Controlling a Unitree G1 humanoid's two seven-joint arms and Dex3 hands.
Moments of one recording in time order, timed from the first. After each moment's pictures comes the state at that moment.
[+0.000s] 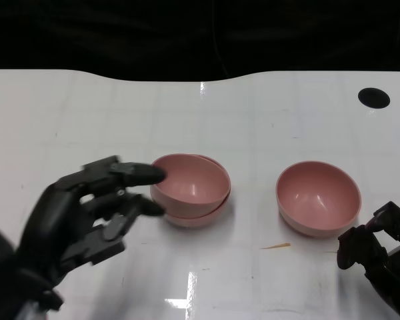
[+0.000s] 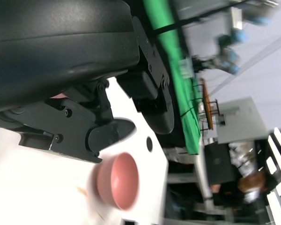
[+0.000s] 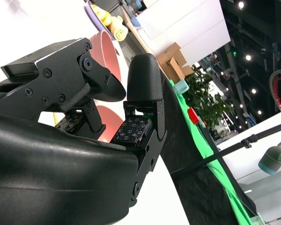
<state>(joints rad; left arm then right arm) 0.11 0.23 0.01 -0.22 -0.52 0.06 -0.28 0.04 0.07 -0.29 0.24 0.61 0.00 0.54</state>
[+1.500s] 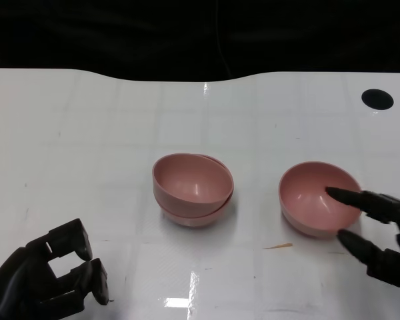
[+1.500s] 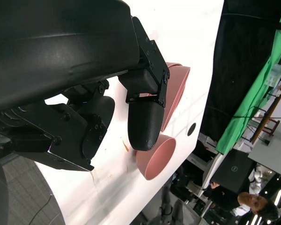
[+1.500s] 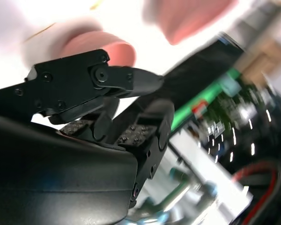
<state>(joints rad) 0.17 0.24 0.16 -0.10 -0.63 0.38 -0.47 0.02 -0.10 -0.27 0.25 -0.66 -0.81 0.00</state>
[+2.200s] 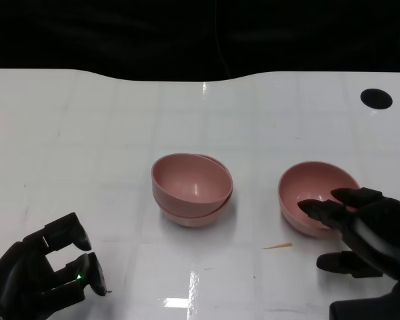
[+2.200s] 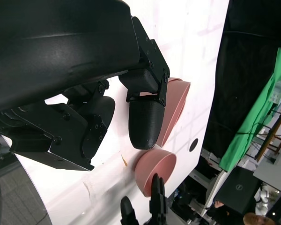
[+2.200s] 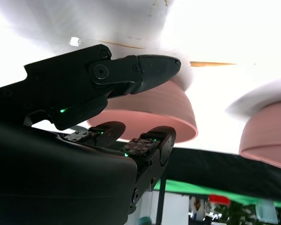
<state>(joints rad) 0.14 0.21 0.18 -0.13 -0.59 0.44 -0.39 -0.16 -0.38 0.21 0.33 -1.06 -0.37 -0.23</state>
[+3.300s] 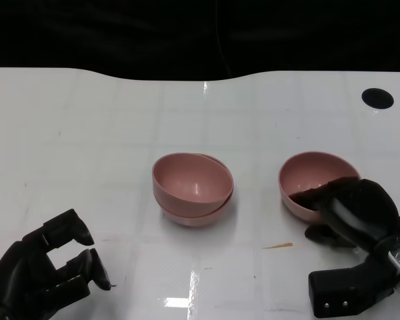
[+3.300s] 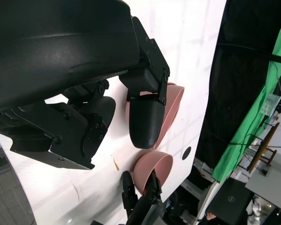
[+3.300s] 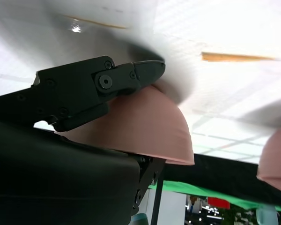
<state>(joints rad) 0.17 0.16 0.20 -0.22 -0.58 0.49 -0.30 -0.62 -0.29 0.60 1.15 -0.98 -0.47 -0.72</state>
